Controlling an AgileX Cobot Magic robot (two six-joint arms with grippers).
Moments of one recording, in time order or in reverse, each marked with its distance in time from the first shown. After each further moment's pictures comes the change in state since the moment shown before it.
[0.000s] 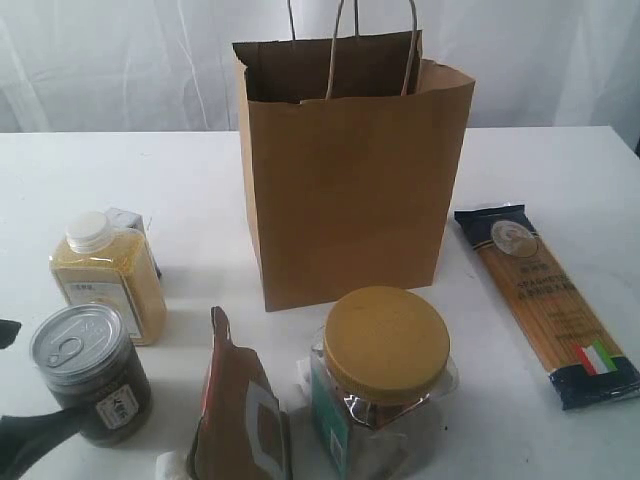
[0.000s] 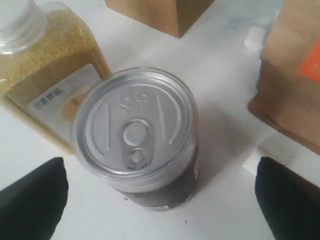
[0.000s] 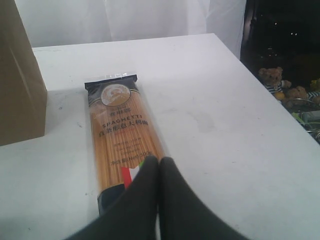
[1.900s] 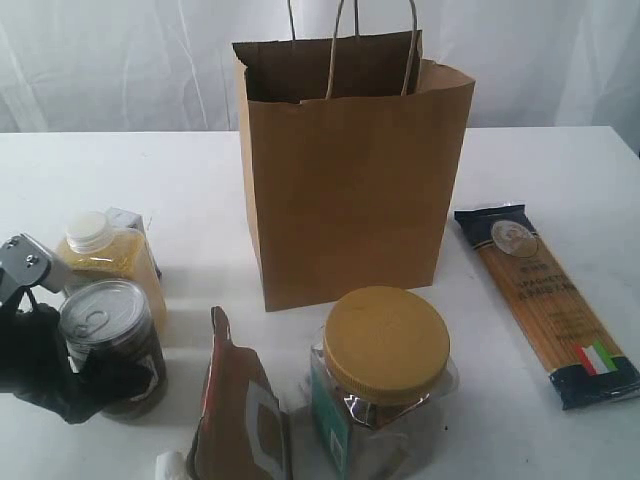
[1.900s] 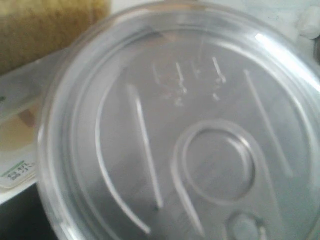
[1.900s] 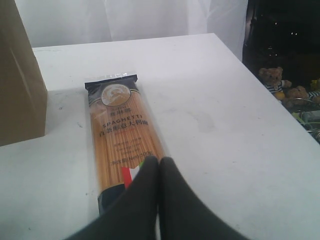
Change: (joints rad) left arm 0.000 0.724 -0.189 -0.465 0.084 0.429; right arm 0.000 0.000 0.000 0.000 0.000 0.000
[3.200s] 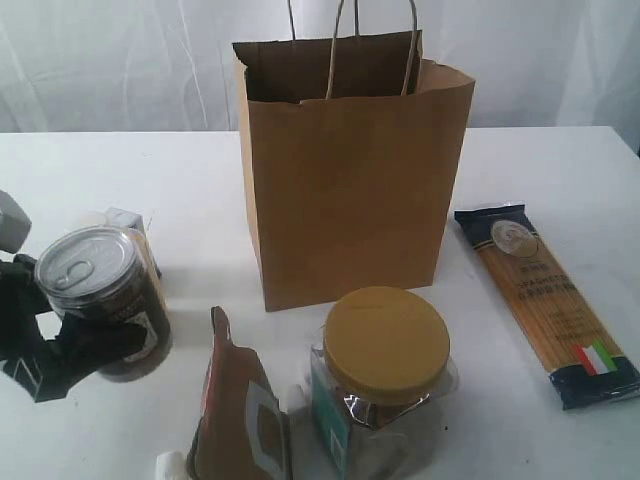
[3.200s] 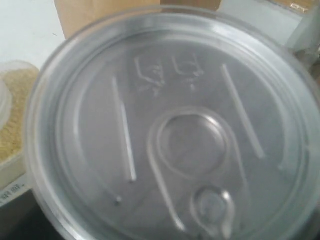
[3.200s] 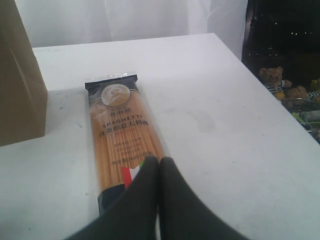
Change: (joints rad) left arm 0.000 -0.297 -0.002 0.098 0.079 -0.141; right arm 0.000 0.000 0.000 0.000 0.000 0.000
